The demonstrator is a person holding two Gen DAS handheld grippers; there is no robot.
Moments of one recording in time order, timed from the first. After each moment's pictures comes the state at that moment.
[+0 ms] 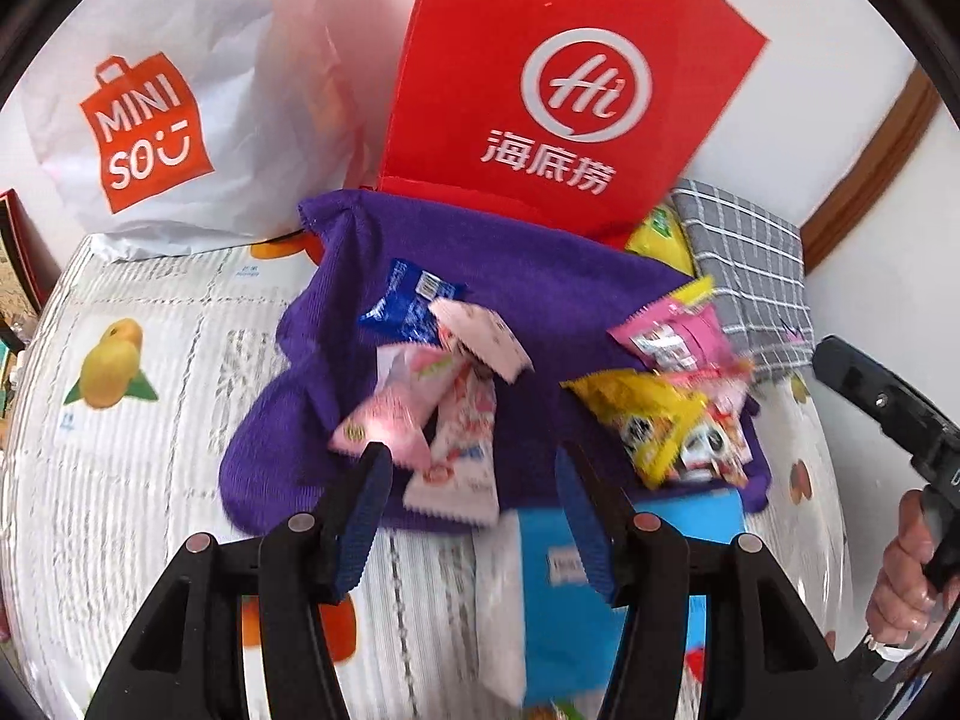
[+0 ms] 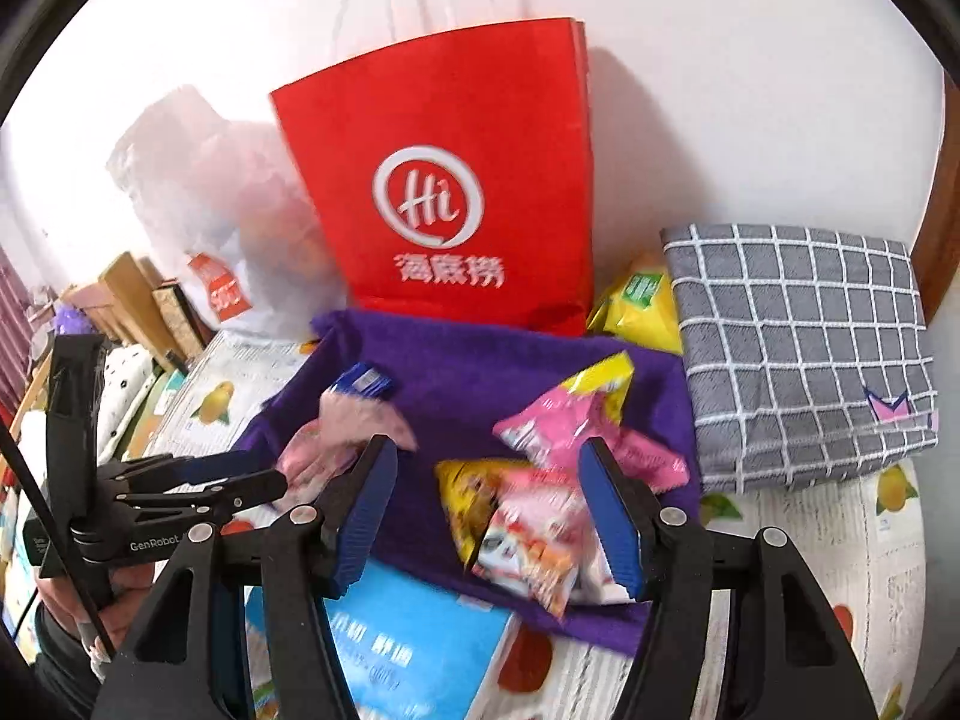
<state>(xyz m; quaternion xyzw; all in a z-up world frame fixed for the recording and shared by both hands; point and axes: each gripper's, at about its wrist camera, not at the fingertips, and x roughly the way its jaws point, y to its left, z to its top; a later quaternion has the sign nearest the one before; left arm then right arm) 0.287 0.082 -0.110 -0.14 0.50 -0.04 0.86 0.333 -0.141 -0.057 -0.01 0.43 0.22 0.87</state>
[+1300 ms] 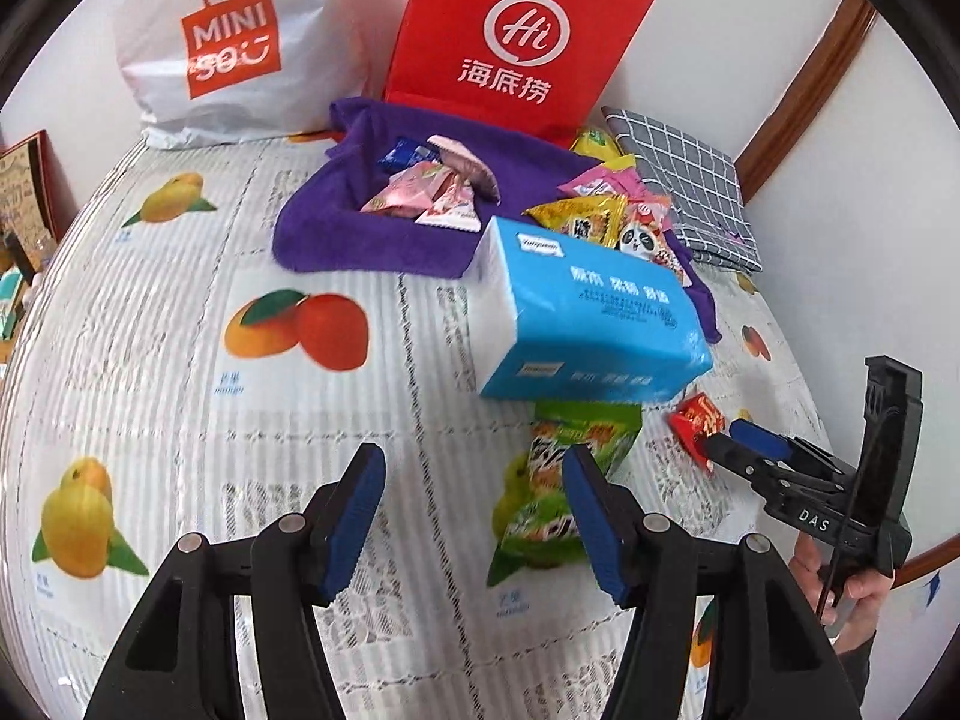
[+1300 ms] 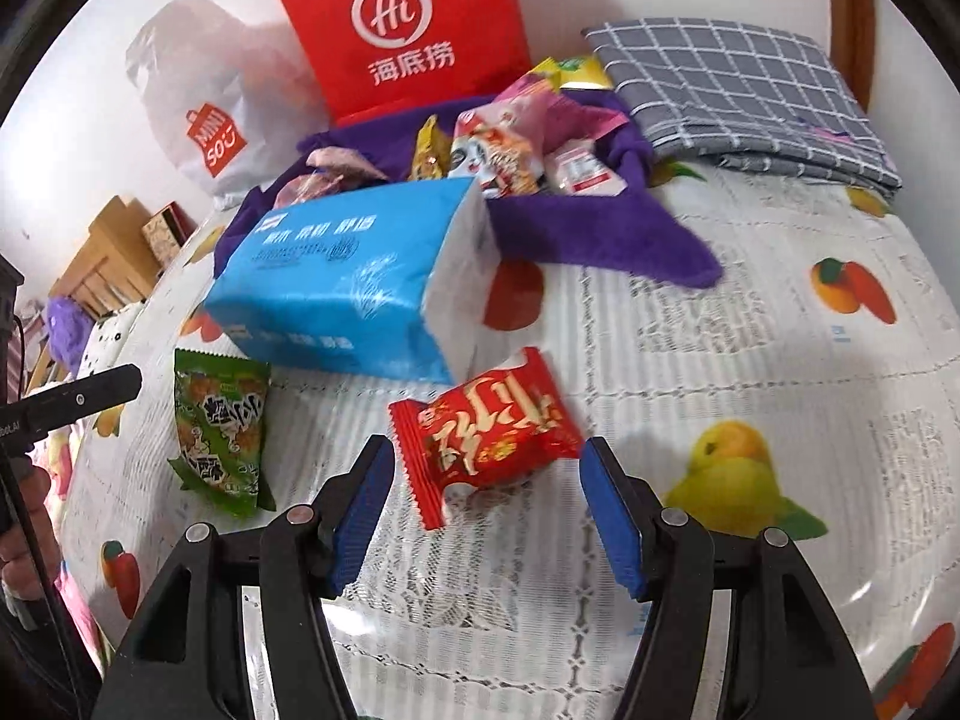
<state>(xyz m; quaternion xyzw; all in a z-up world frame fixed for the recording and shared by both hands) 0.137 0.083 -0.120 -0.14 0.50 -0.08 0.85 0.179 -0.193 -0.160 0.03 0.50 0.17 0.85</state>
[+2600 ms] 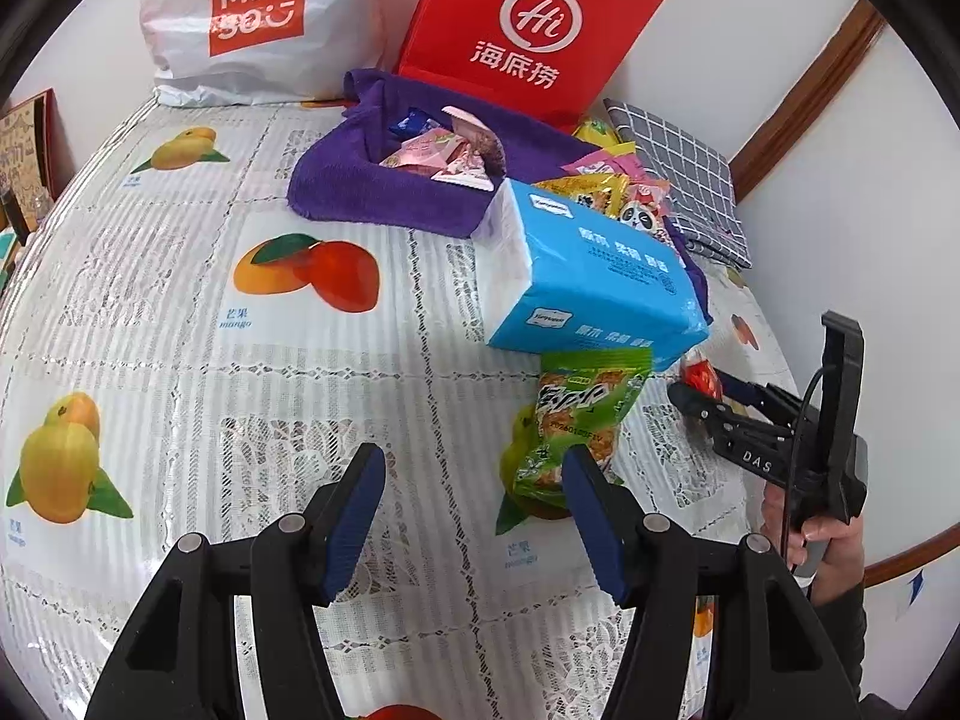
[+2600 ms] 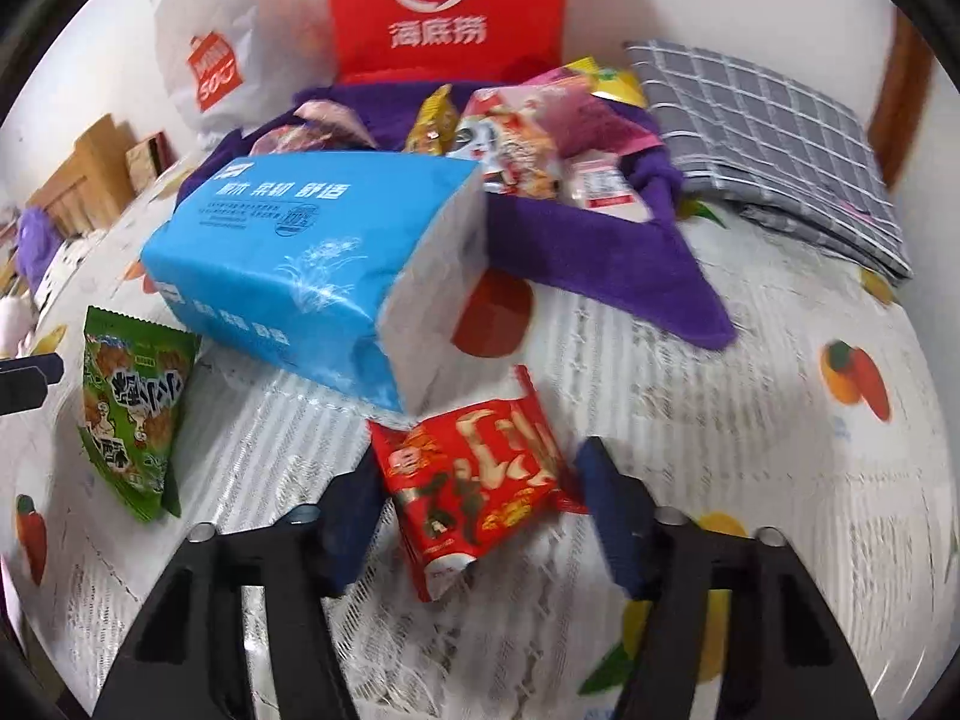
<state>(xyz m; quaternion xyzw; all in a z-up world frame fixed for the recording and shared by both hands) 0.115 0.092 -0.133 -0.17 0.50 -0.09 0.85 0.201 -0.177 -0.178 -0.08 0.48 0.17 0.86</state>
